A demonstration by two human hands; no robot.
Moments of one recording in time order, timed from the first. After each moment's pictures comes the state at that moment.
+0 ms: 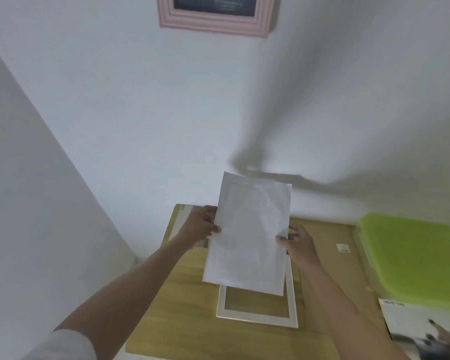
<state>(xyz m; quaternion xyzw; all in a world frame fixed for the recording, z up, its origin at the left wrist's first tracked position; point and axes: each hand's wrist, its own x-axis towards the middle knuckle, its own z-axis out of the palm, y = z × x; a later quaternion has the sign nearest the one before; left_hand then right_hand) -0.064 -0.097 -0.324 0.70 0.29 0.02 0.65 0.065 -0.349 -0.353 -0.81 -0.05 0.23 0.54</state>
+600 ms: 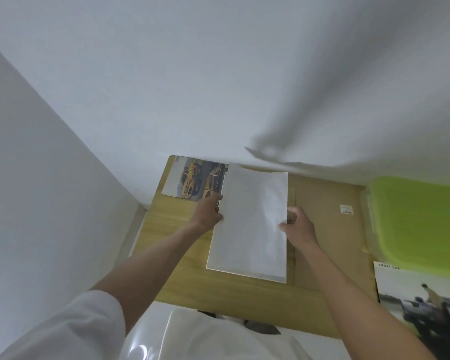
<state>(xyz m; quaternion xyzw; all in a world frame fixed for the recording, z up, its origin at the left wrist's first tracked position) -0.052 -0.148 -0.423 0.84 0.33 -0.05 0.43 0.077 -0.386 -0.429 -0.88 -0.06 0.28 0.38</state>
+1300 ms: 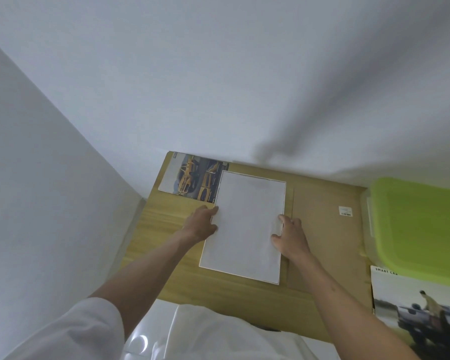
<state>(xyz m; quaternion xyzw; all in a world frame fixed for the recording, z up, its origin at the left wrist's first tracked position) -0.067 -0.167 -0.445 0.89 0.30 -0.16 0.29 0.074 -0.396 -0.450 -0.91 -0.17 0.32 0.20</state>
